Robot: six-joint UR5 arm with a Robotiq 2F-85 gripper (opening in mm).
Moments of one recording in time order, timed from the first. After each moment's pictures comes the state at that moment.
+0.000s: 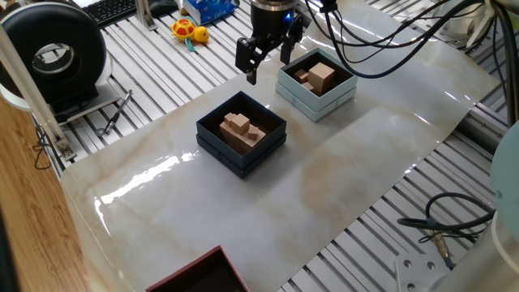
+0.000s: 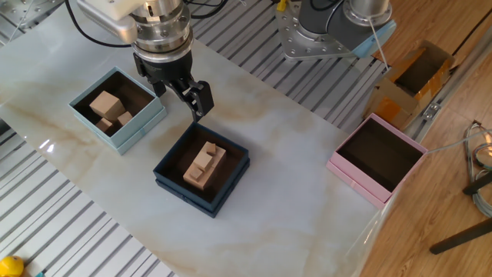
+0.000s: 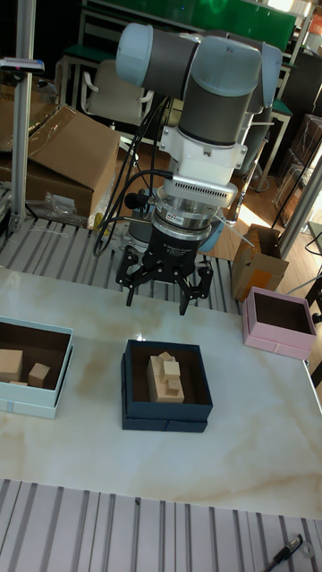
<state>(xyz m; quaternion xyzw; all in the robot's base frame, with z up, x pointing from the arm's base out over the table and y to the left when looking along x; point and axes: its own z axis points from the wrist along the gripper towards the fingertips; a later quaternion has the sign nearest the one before) 0.544 0.002 0.190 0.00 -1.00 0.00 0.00</state>
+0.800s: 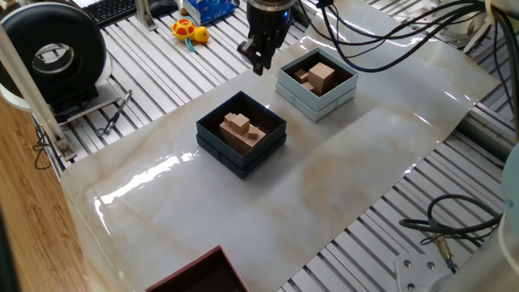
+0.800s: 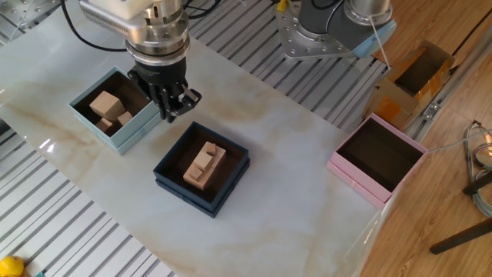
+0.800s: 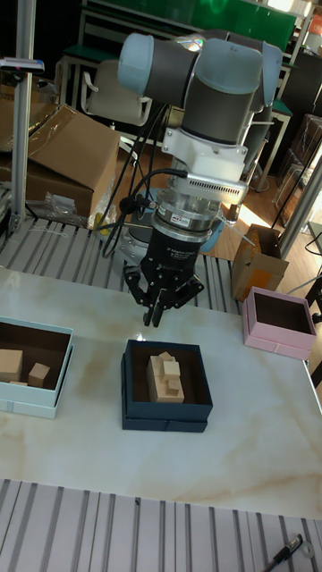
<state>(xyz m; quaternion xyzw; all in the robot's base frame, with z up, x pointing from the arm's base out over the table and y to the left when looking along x) 0.572 -0.001 0.190 0.08 -0.99 0.01 -0.05</state>
